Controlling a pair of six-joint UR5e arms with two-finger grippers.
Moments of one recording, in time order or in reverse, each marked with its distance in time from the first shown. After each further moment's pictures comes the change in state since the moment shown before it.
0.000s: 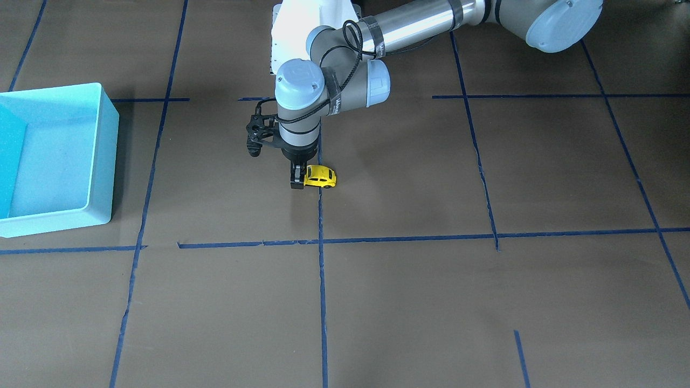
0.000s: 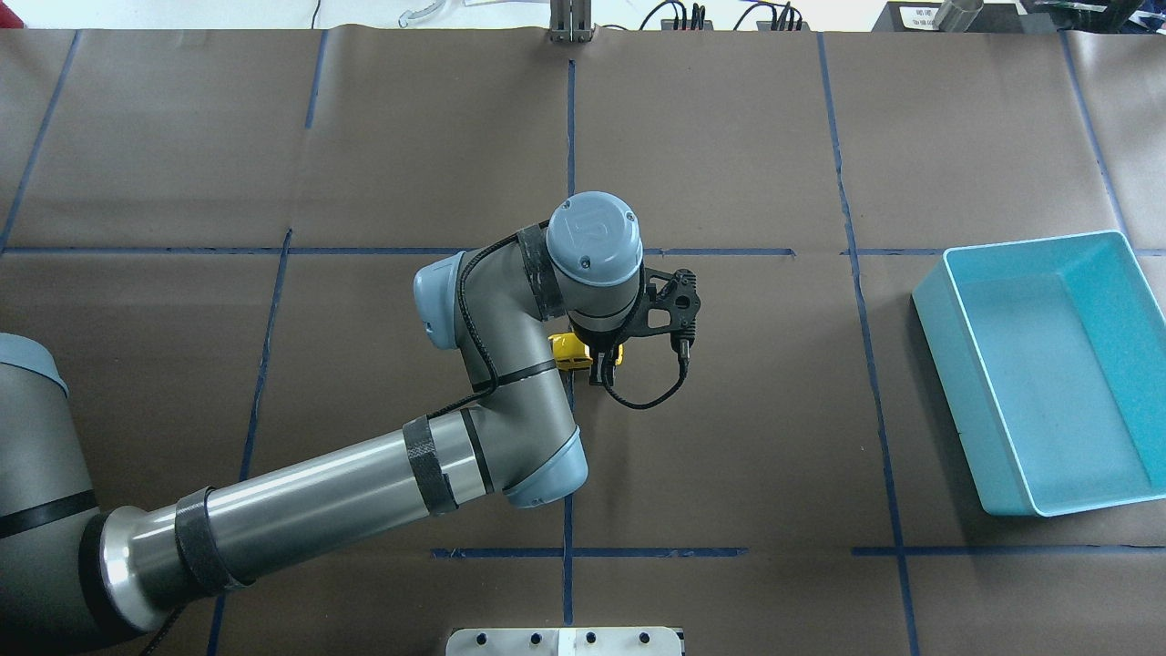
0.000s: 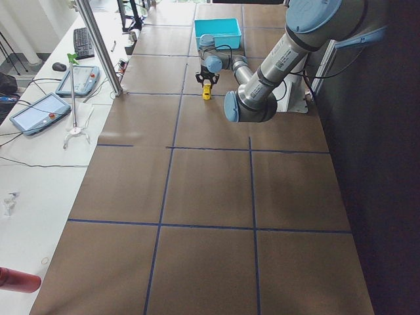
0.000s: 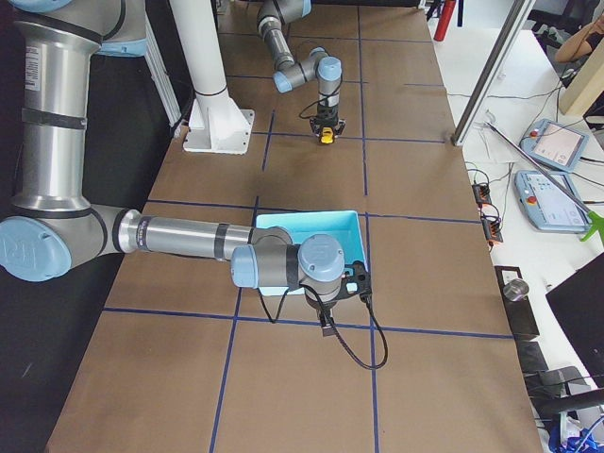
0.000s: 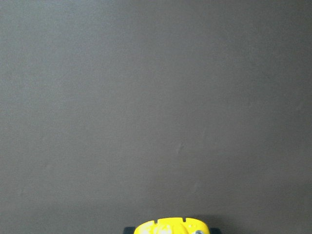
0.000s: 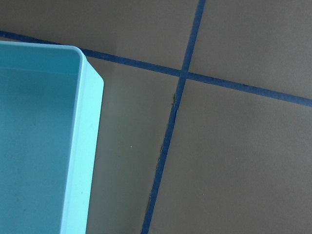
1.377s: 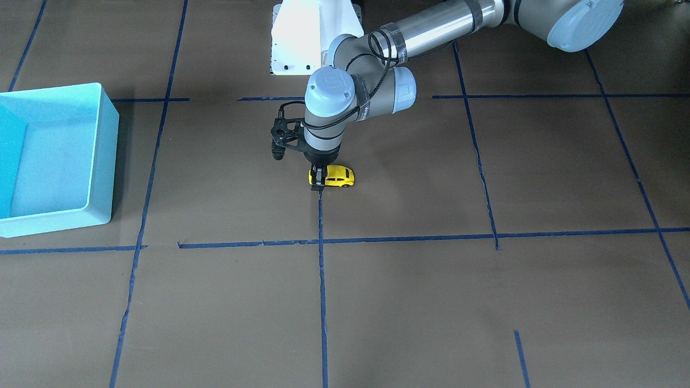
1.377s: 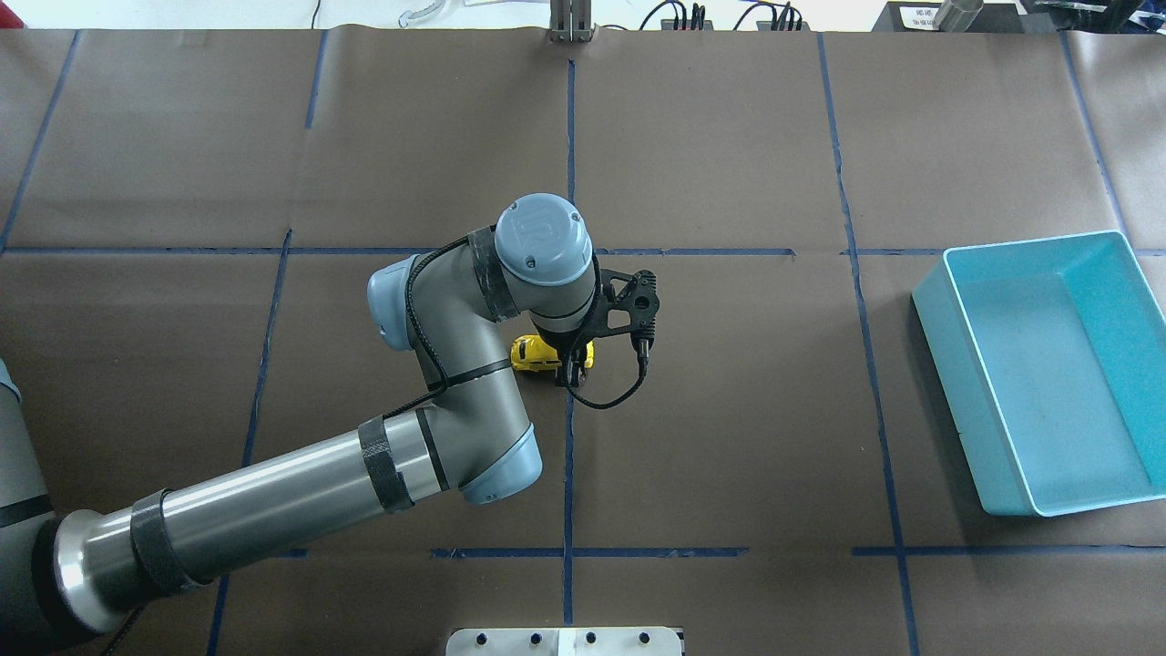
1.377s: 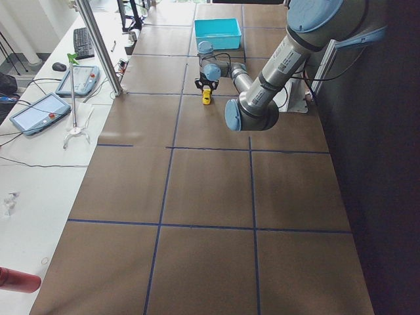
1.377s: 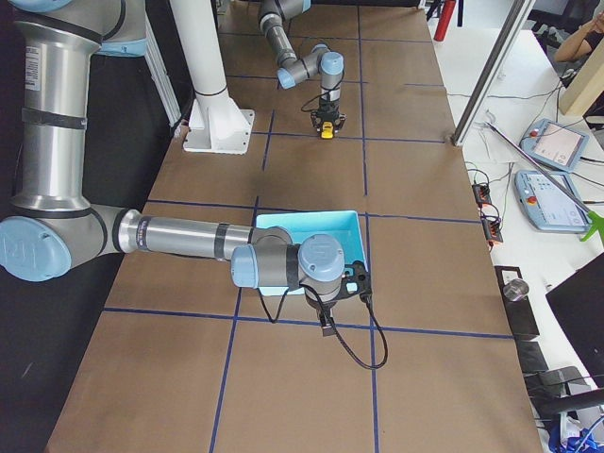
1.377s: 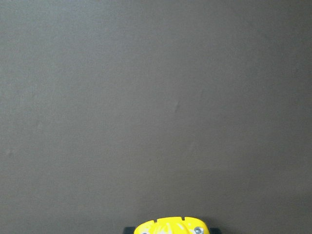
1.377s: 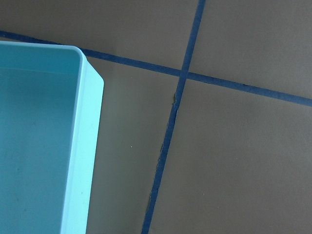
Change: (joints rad) left arm -0.025 0.101 -0.071 -0.043 -0.046 0.001; right arm 0.000 0.000 0.000 0.000 0.000 0.001
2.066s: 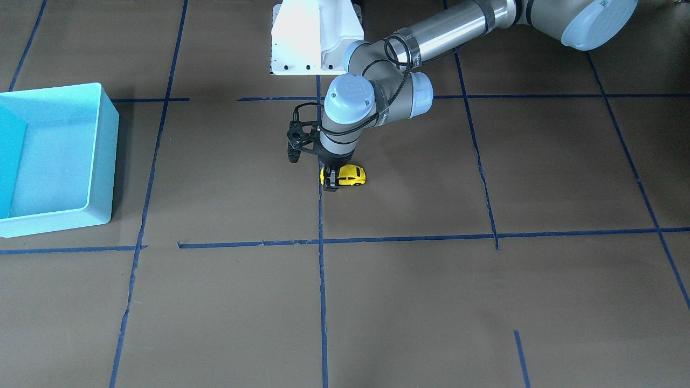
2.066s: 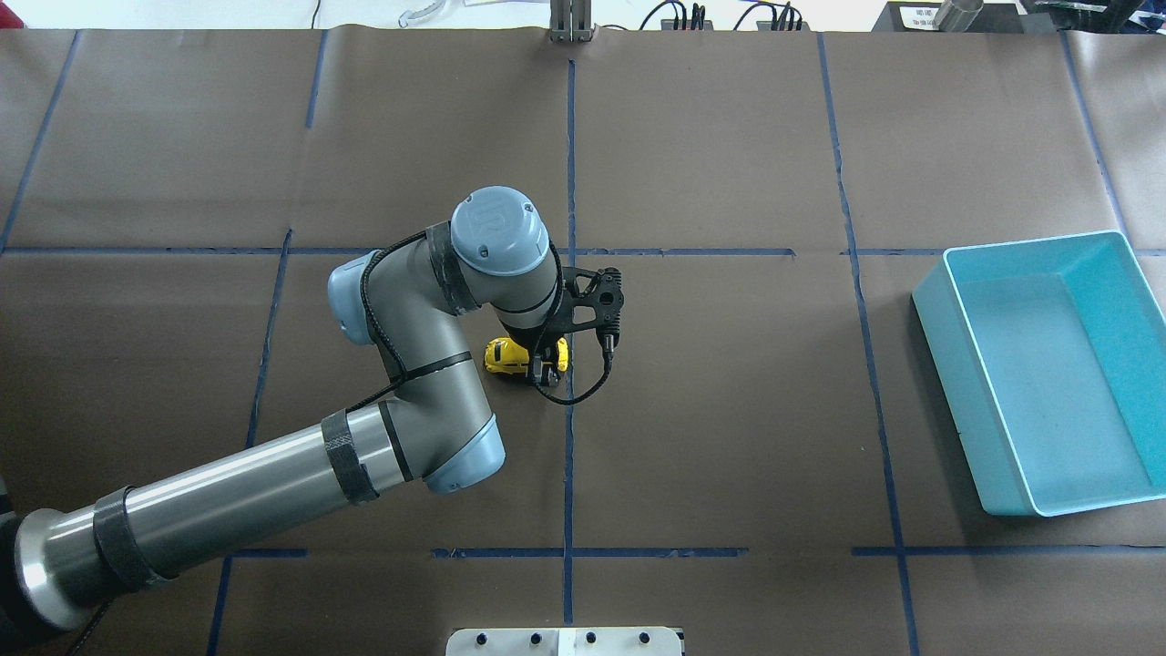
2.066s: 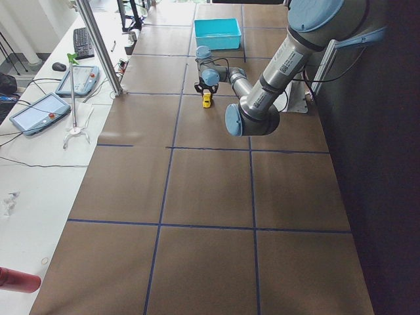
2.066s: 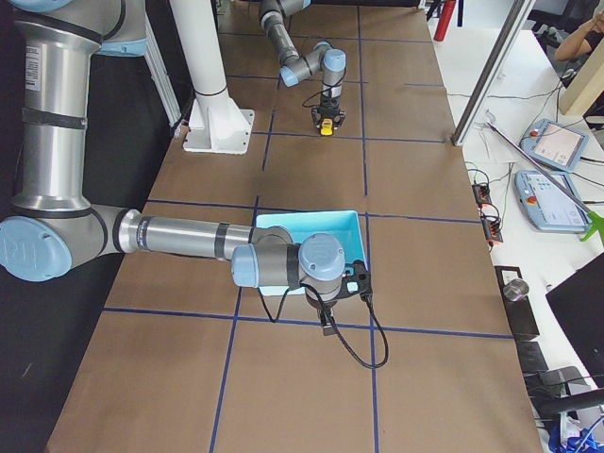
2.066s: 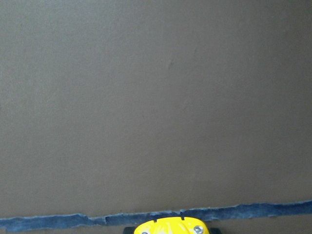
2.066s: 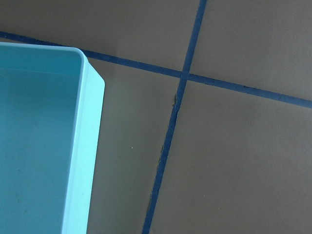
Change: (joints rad) left arm -0.020 0.055 -0.024 -0.030 -0.058 0.000; right arm -0.001 0.002 0.002 0.001 0.000 0.000
